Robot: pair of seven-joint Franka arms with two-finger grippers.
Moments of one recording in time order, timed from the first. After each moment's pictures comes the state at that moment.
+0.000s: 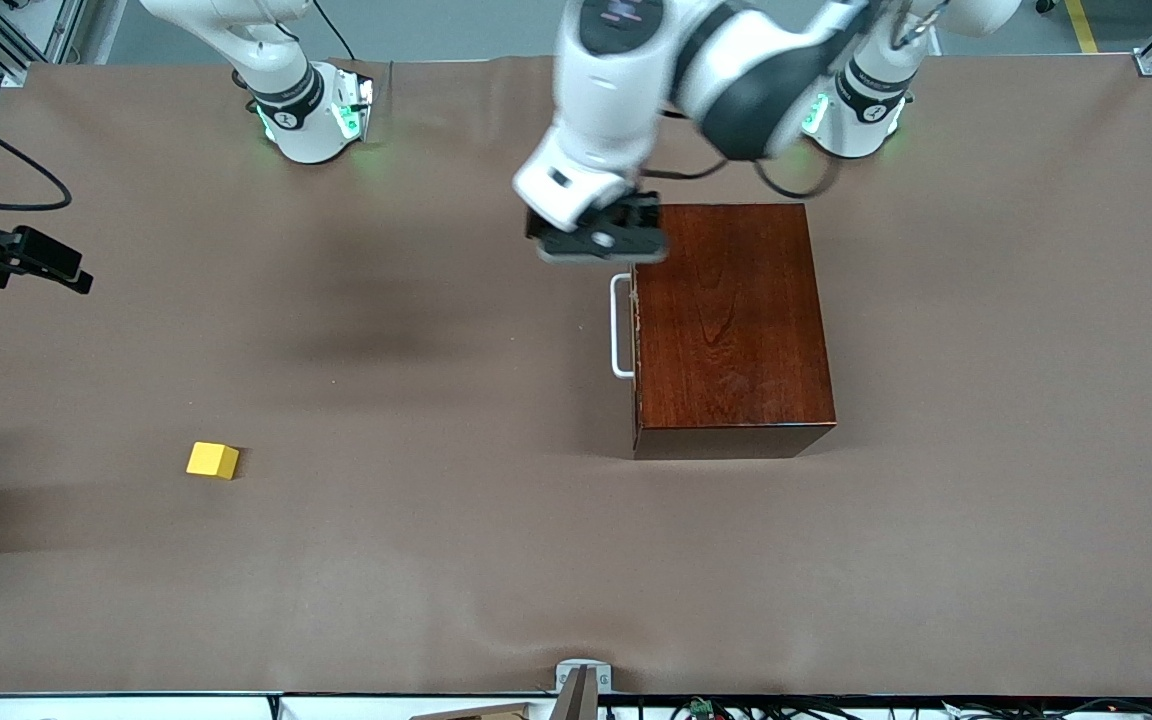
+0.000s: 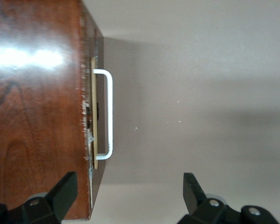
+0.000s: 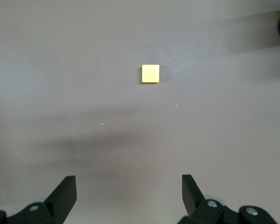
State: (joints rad) left arm -0.70 0.41 -0.23 -1.35 0.08 1.78 -0.89; right arm -0.01 0.01 -0.06 -1.60 0.03 1.58 0.02
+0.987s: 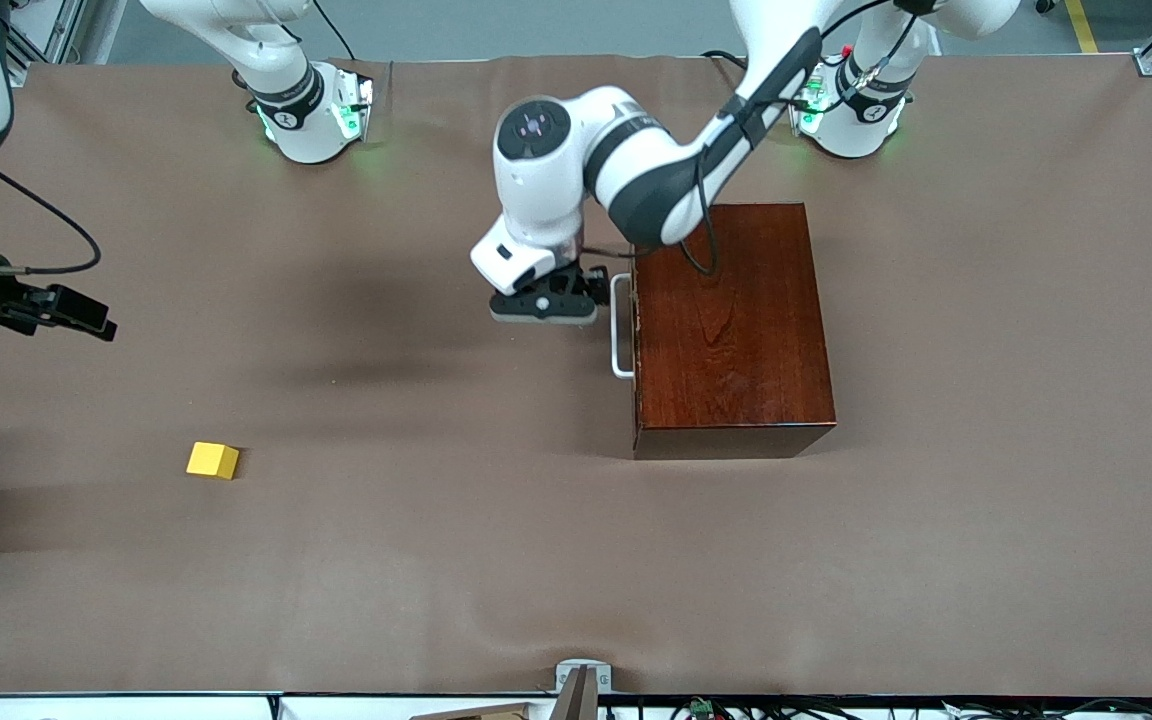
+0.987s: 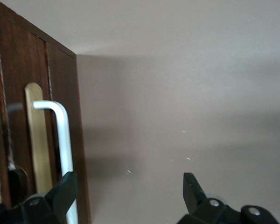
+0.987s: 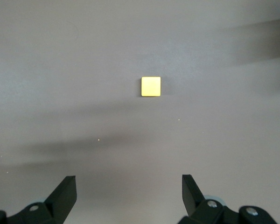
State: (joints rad) left arm -0.71 0.63 -0.22 -1.35 0.20 2.01 -0.90; right arm -0.01 0.11 -0.07 -1.61 0.03 1.70 0.02
